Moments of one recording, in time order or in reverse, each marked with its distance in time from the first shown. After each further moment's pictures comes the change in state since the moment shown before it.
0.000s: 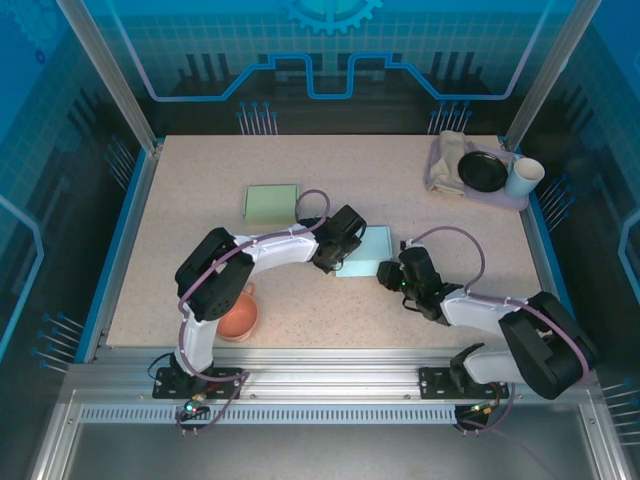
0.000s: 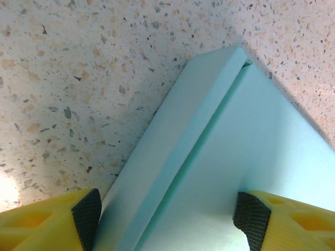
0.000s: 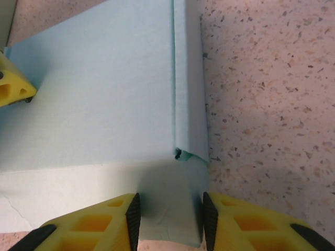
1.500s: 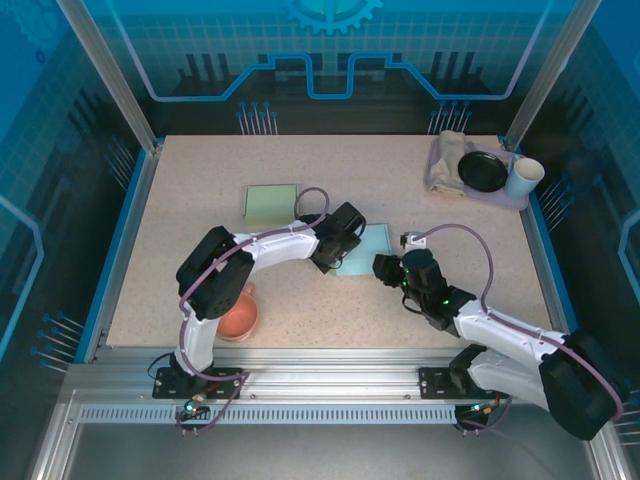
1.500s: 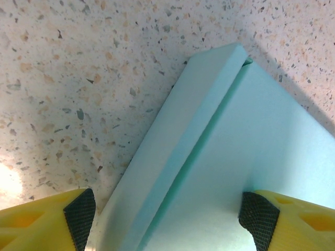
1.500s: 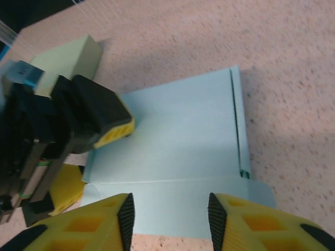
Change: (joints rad) left arm 0.006 0.010 0.043 -0.077 0.016 0.000; right arm 0.081 -0.264 0.034 -0.146 0.092 -0.040
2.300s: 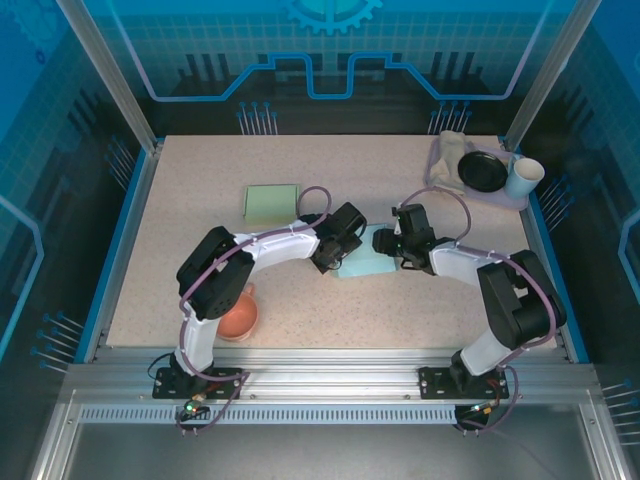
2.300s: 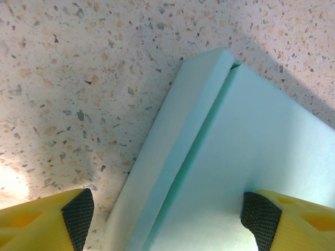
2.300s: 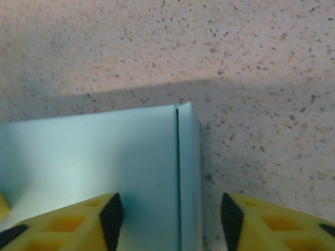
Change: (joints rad) left arm 0.000 -0.002 0.003 -0.006 -0.001 0.065; right arm -0.249 0.541 0.367 -0.091 -0.237 -0.167
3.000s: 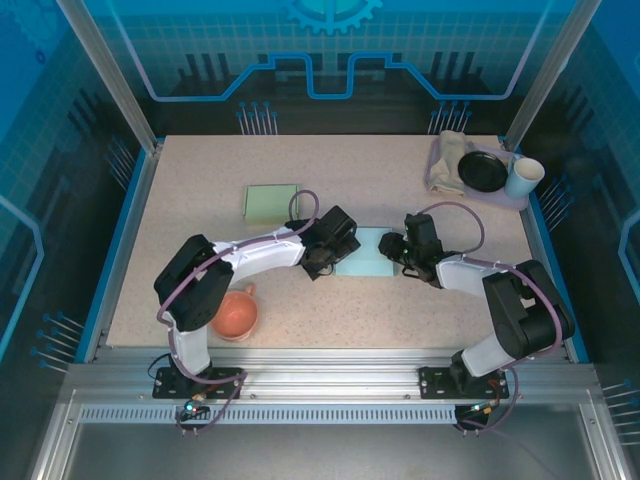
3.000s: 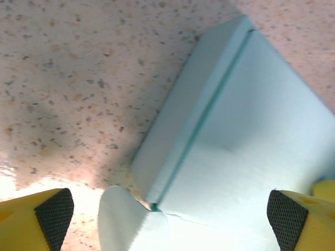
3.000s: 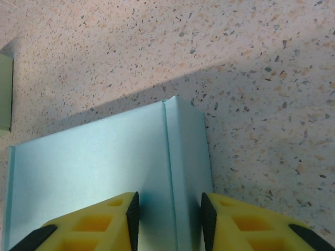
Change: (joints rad) left arm -0.008 -0.157 -0.142 0.074 0.051 0.050; right arm -0.016 -0.069 -0.134 0.129 -0.021 0.261
